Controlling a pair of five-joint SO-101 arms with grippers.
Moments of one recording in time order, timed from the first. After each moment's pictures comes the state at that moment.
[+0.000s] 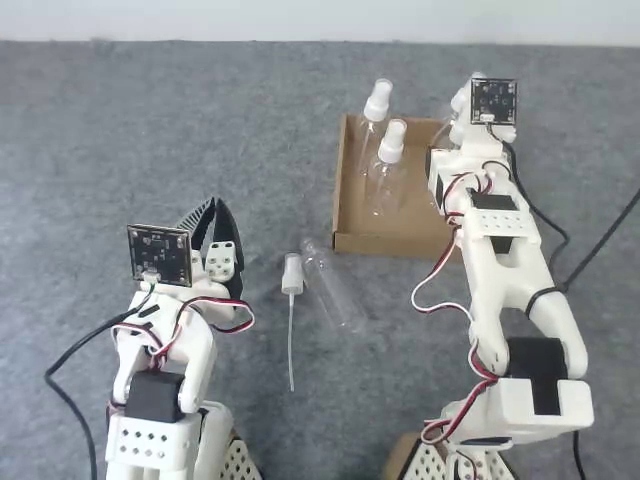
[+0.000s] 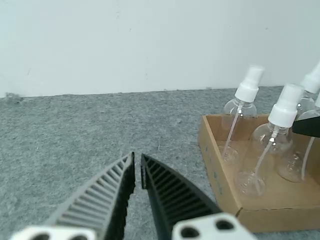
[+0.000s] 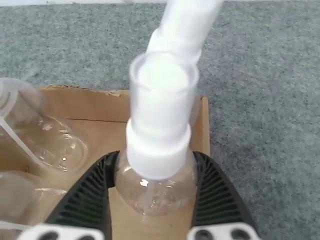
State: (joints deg) left arm 1.6 -88.0 79.9 38.1 7.0; right arm -1.9 2.5 29.4 16.0 -1.3
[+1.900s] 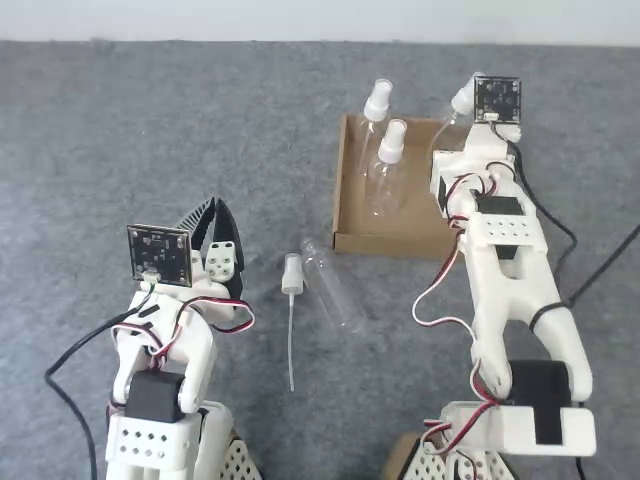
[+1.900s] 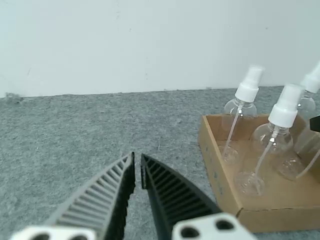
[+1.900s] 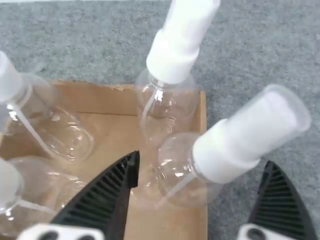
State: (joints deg) left arm 1.6 -88.0 79.9 38.1 7.0; right arm -2.1 -5.4 30.8 21.7 -1.5
